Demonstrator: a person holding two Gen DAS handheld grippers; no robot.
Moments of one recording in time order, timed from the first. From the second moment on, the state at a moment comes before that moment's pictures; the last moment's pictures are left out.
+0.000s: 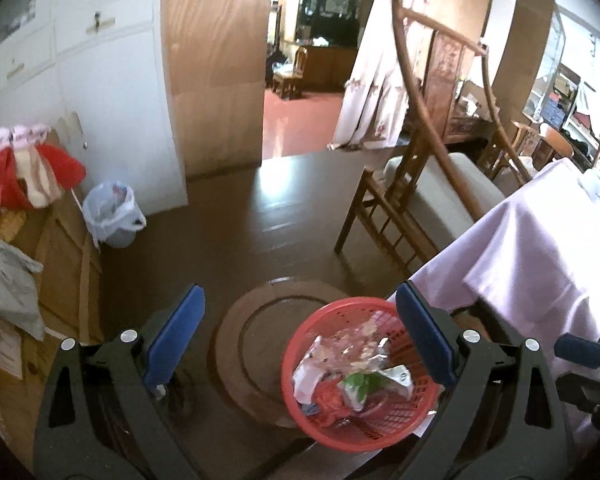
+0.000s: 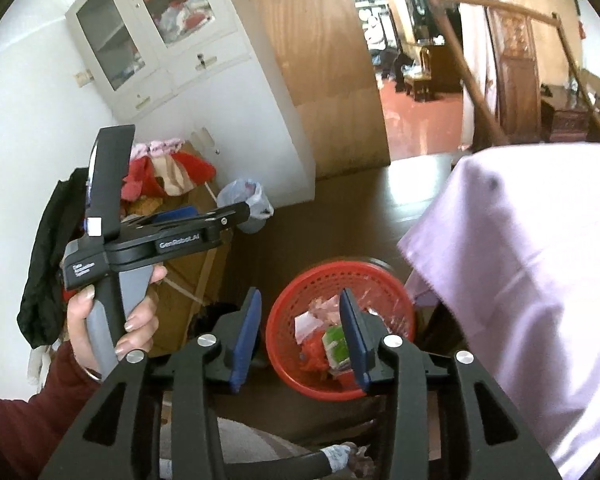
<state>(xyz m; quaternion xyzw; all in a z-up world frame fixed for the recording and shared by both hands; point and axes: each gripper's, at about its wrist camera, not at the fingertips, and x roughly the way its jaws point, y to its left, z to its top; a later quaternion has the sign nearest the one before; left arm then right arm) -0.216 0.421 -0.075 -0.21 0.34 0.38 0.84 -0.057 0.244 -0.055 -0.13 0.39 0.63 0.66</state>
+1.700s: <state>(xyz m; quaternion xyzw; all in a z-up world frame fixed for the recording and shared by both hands) -0.234 0.299 -0.006 -0.10 0.28 0.46 0.84 -0.056 0.160 -0.014 -0.08 0.32 0.62 0.71</state>
